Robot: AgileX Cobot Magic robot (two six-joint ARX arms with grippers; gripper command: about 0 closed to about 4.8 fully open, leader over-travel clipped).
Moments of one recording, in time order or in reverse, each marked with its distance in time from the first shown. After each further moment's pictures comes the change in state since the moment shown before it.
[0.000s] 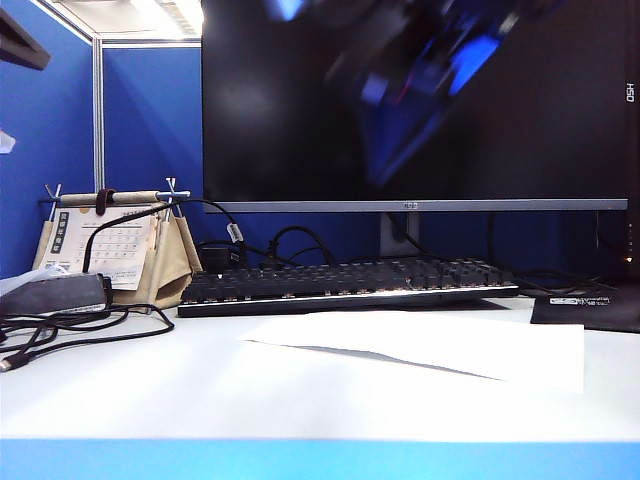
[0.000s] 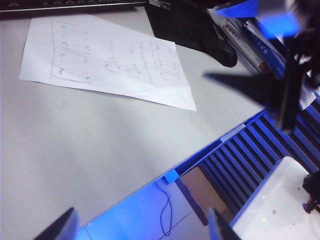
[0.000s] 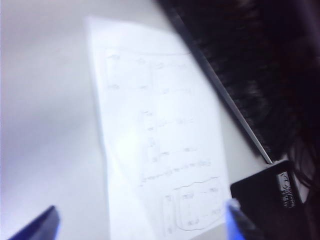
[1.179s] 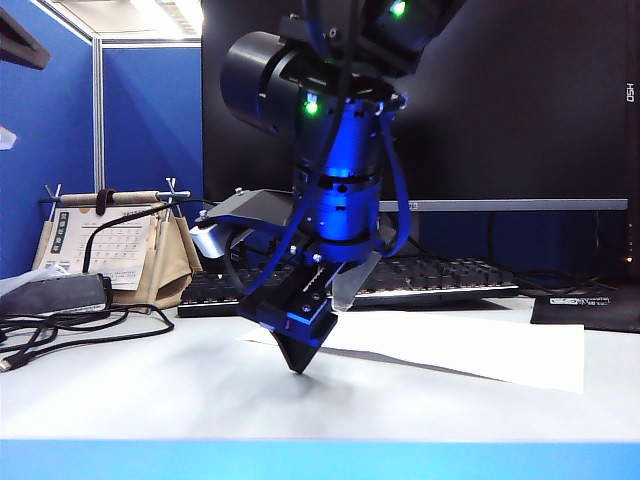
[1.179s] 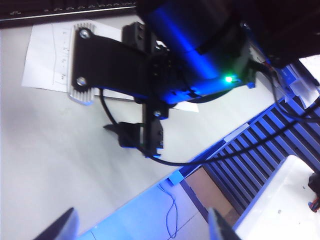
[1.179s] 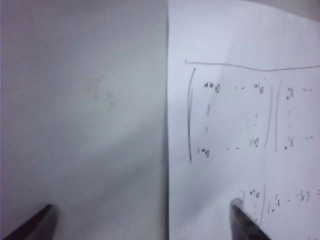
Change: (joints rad) left arm 0.000 -0.002 0.000 0.005 -0.005 0.028; right arm -0.154 0.566 0.211 0.140 -0.245 -0.044
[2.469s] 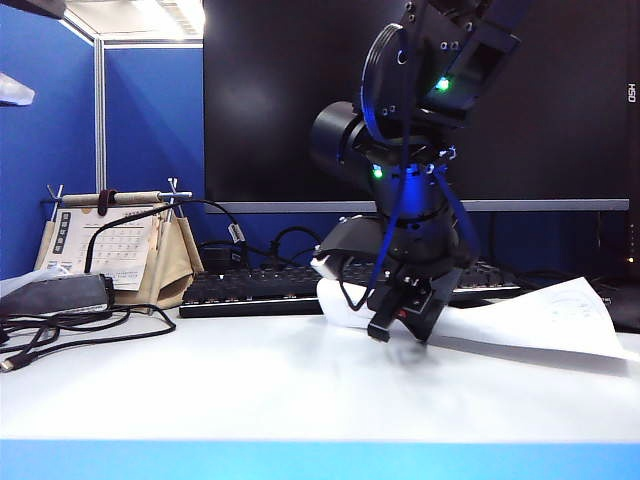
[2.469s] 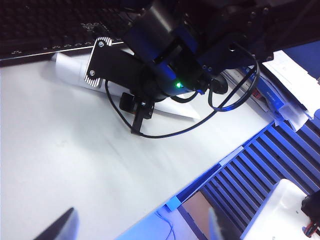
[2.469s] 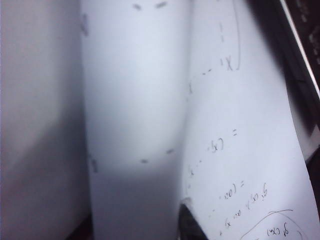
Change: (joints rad) left arm 0.000 0.002 0.005 0.105 -0.004 -0.027; right arm -0.213 0.100 0.024 -0.010 0.202 0.007
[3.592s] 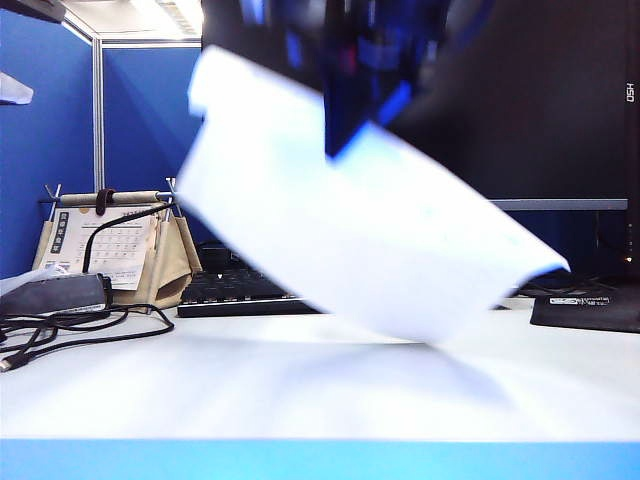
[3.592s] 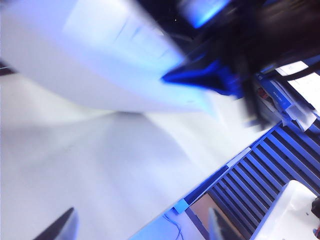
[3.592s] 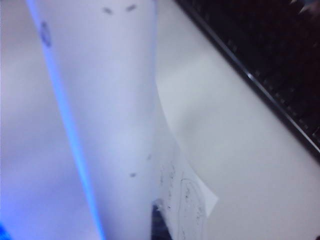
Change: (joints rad) left arm 0.000 0.000 0.000 0.006 -0.020 0.028; right arm 0.204 -0.555 -0.043 -0.153 -0.356 0.137
